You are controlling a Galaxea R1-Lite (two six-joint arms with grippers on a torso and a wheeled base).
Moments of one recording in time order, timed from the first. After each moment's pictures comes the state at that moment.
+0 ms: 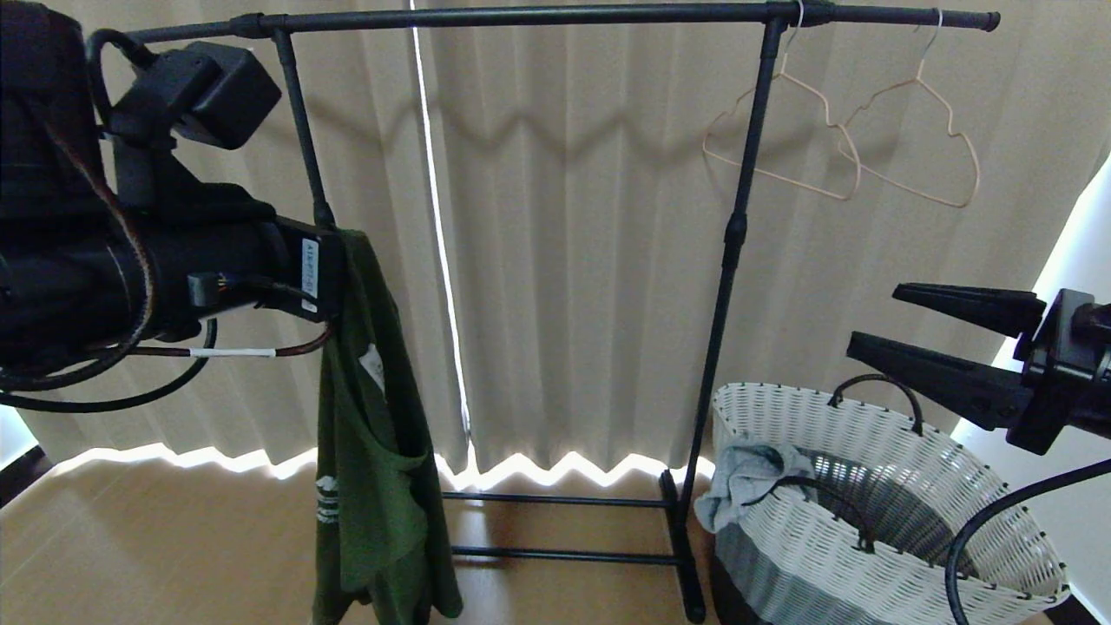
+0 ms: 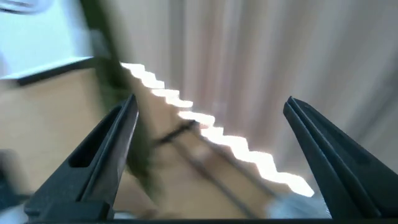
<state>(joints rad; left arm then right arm) -0.46 1.41 -1.11 -0.07 0.17 0.15 0.21 1.21 -0.64 -0.46 0.47 -0.02</state>
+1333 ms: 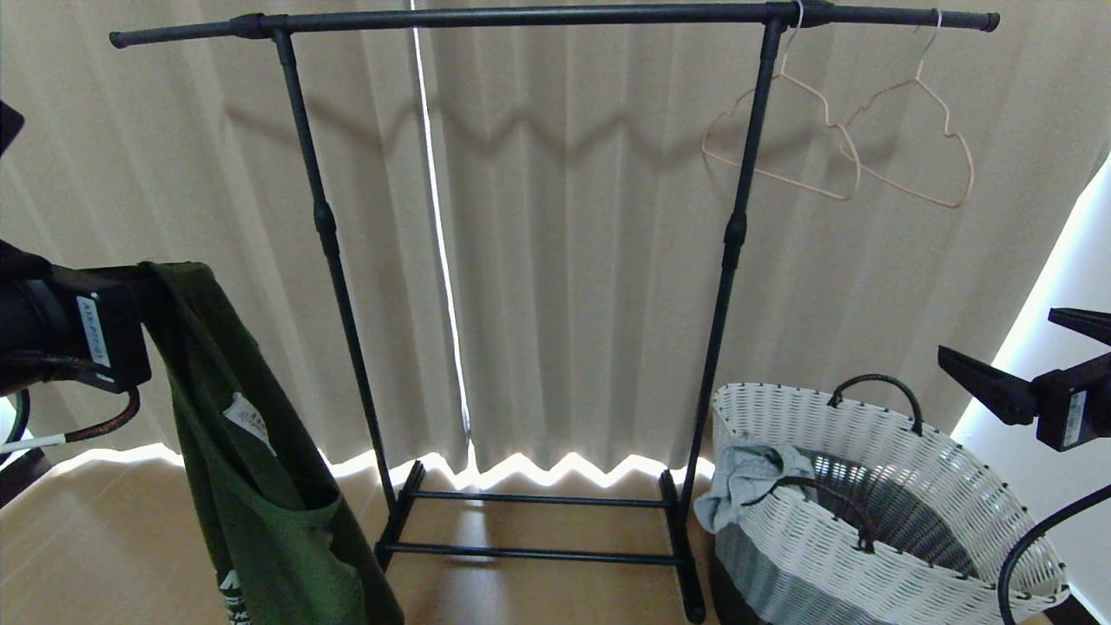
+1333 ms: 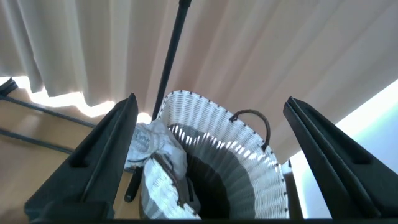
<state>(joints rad) -0.29 1.13 -0.89 -0.05 0.11 0.15 0.05 1.17 -0.55 -0.43 -0.01 -0.26</state>
